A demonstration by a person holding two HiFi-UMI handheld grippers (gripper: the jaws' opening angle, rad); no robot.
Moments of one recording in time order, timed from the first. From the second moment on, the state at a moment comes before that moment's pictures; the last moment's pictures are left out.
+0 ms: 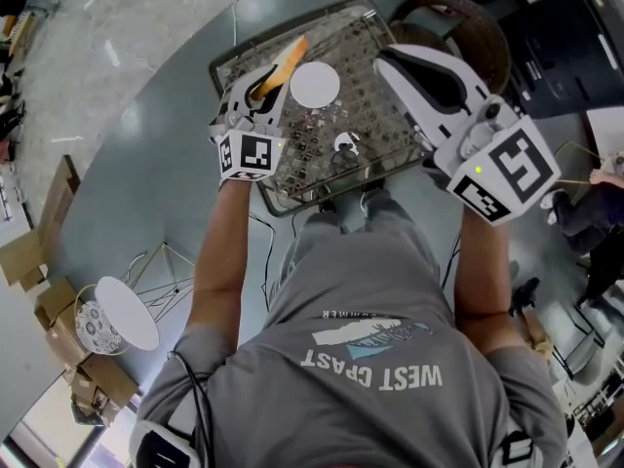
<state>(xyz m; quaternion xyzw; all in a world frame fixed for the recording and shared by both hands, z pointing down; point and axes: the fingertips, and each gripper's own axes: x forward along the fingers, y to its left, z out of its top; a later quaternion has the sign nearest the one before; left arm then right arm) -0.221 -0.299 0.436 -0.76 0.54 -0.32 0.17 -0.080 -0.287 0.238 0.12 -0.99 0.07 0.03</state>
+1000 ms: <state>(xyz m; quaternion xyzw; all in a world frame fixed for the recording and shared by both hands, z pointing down) -0.217 -0.365 0.625 -0.74 0.47 -0.46 0.12 -0.068 -0.334 0.313 0.12 -0.98 0.13 0.06</state>
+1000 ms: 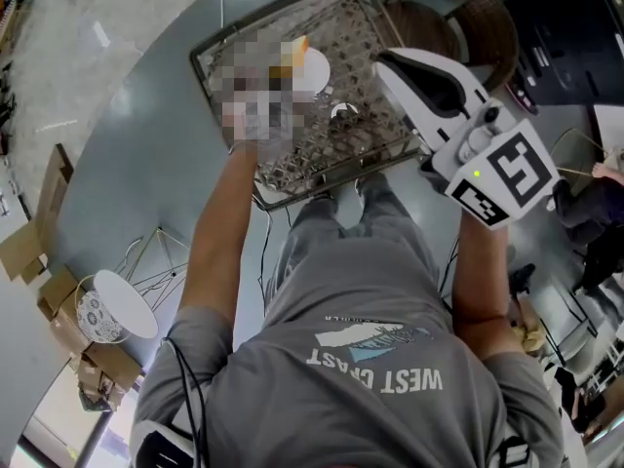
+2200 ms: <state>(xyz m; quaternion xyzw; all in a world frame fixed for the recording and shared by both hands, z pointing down) -0.215 -0.389 0.750 -0.72 0.39 -0.57 0.12 -0.083 -0.388 0.375 0.12 -0.97 0.18 0.11</state>
